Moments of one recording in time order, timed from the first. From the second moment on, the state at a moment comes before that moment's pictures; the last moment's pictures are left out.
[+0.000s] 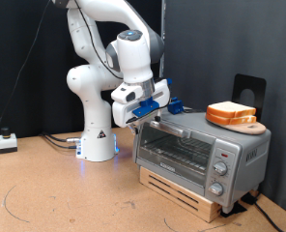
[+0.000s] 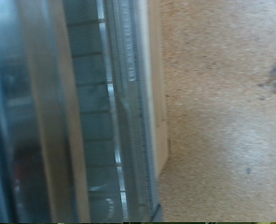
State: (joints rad) arm 0.33 -0.49 -0.29 -2.76 0.12 2.26 0.55
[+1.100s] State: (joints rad) arm 0.20 -0.14 -0.34 -2.61 0.07 2.46 0.56
